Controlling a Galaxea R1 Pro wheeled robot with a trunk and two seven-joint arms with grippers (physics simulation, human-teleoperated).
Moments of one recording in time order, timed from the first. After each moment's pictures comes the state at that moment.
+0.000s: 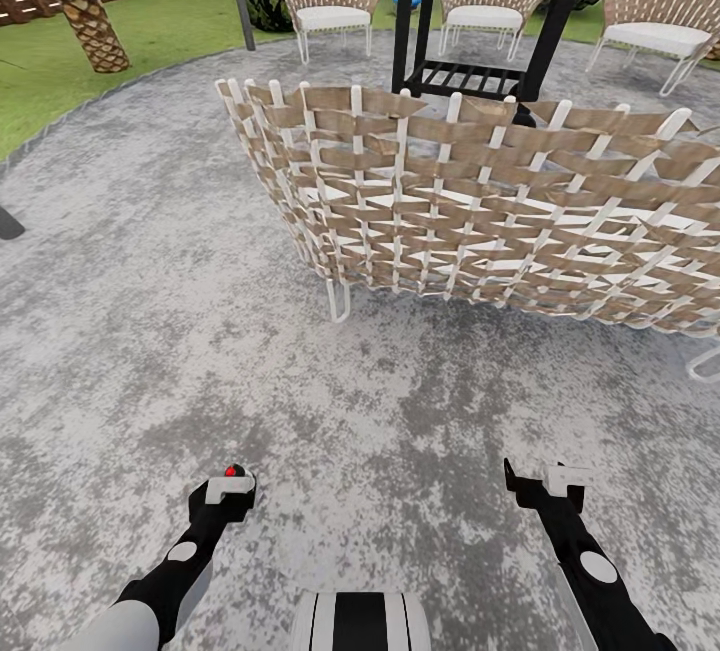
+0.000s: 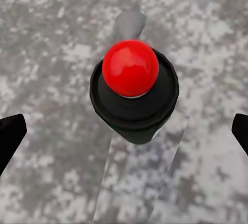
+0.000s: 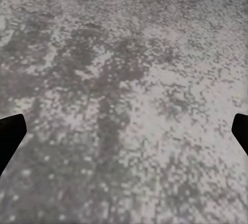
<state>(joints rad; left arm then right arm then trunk) -0.60 0.03 0.15 -0.28 -0.17 -0.35 0.02 -0.28 -0.08 -0.16 -1.04 0.04 -0.11 0.00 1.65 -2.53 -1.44</state>
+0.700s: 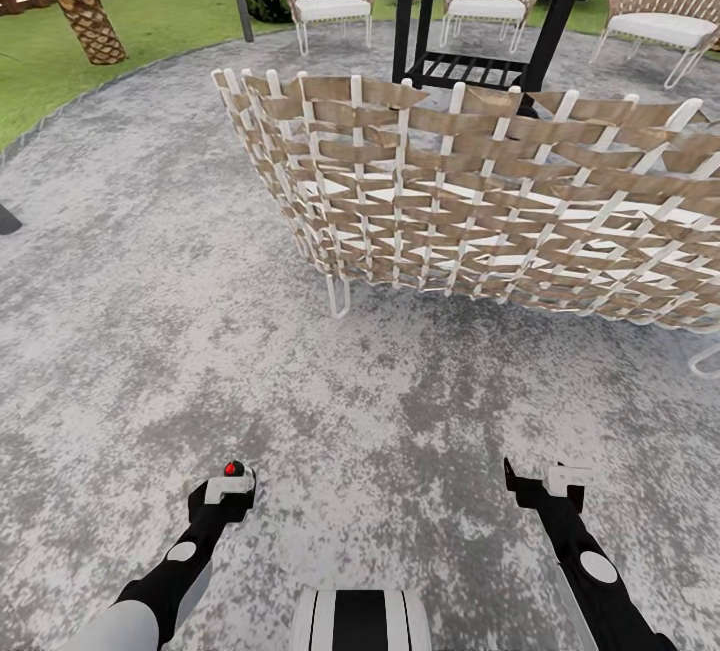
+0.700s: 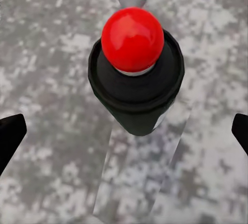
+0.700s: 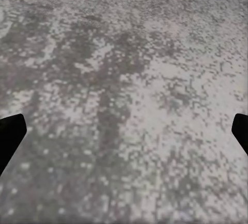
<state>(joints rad) -0.60 0.04 0.15 -0.28 -0.17 -0.35 0.02 -0.28 -0.08 -0.16 -1.04 0.04 -0.11 0.00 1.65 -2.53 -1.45</state>
